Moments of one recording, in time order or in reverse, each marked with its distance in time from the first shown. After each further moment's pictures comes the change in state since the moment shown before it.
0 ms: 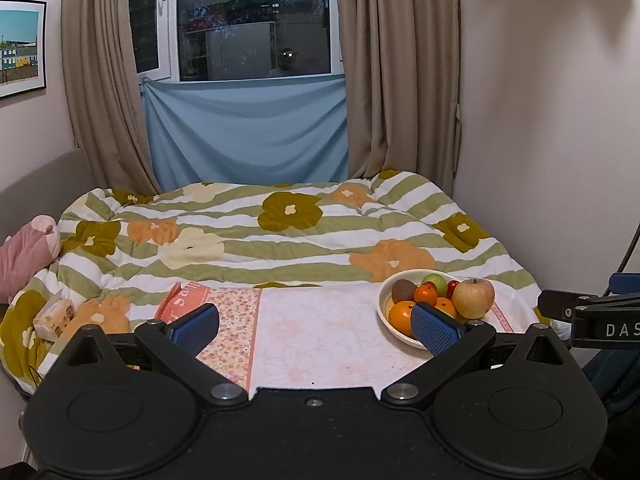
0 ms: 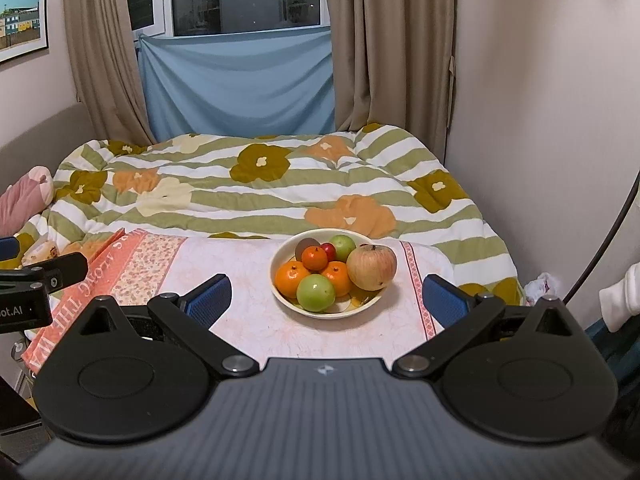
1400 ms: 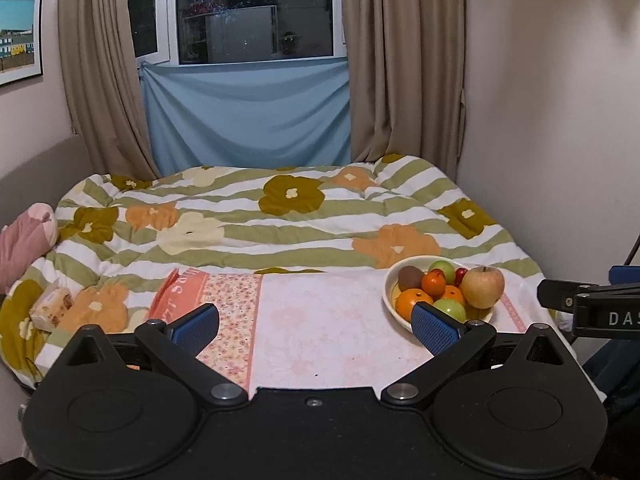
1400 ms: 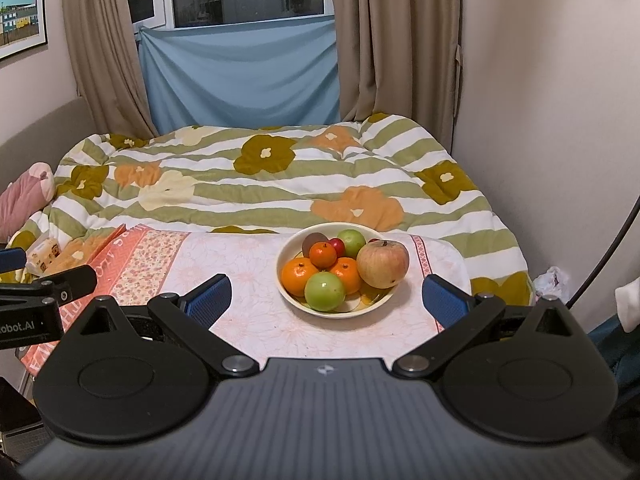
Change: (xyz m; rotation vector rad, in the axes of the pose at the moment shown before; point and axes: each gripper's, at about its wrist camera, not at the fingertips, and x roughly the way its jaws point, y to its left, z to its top) left arm 0.022 0.006 -0.003 -0.007 0.046 -0.006; right arm 0.022 0.008 0.003 0.006 0.031 0.012
